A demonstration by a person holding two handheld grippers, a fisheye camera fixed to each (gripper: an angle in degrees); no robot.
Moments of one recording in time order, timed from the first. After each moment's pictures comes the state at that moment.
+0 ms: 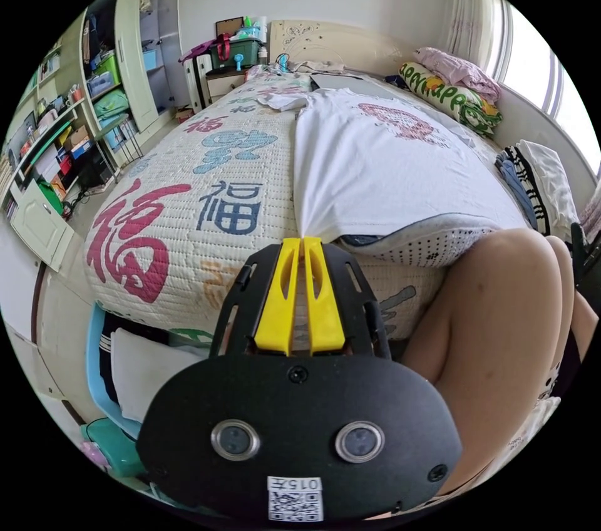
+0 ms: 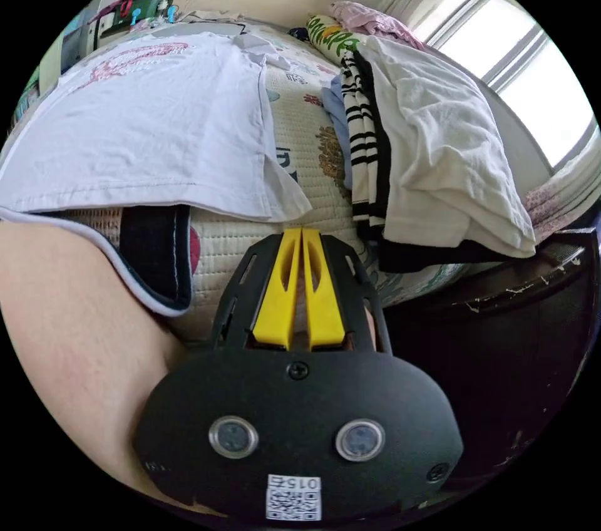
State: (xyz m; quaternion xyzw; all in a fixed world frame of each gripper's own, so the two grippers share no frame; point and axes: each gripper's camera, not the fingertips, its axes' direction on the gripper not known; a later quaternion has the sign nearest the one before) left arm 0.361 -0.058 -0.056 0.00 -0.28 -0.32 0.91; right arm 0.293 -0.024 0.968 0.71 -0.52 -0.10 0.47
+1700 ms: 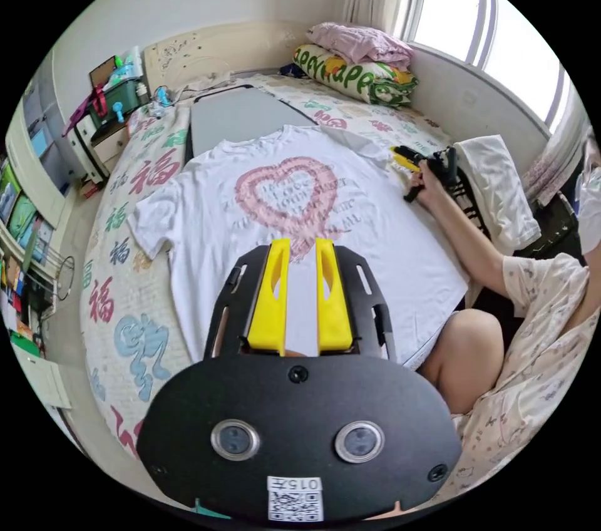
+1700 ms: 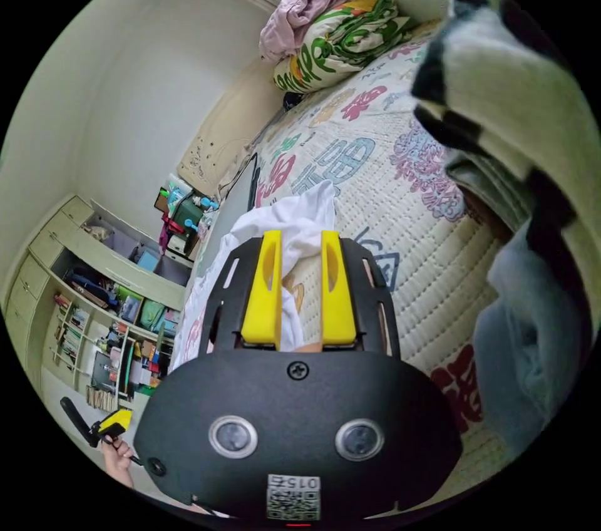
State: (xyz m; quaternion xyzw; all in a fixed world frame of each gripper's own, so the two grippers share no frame) left arm 0.058 -0.623 0.218 -0.03 -0.10 -0.14 0.98; right arm 1.090 0.030 0.939 0.38 -0.90 -0.19 0.10
